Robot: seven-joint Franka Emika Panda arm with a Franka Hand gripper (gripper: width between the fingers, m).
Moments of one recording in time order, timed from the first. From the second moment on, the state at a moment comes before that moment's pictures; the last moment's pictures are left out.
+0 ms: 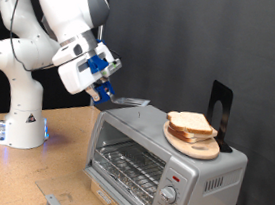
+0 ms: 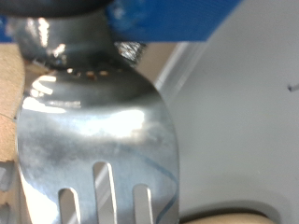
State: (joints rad) arm 0.23 -0.59 -0.22 -2.77 0.54 2.55 -0.12
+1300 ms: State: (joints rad) arm 0.27 -0.39 -0.19 -2.64 0.52 2.57 -0.07
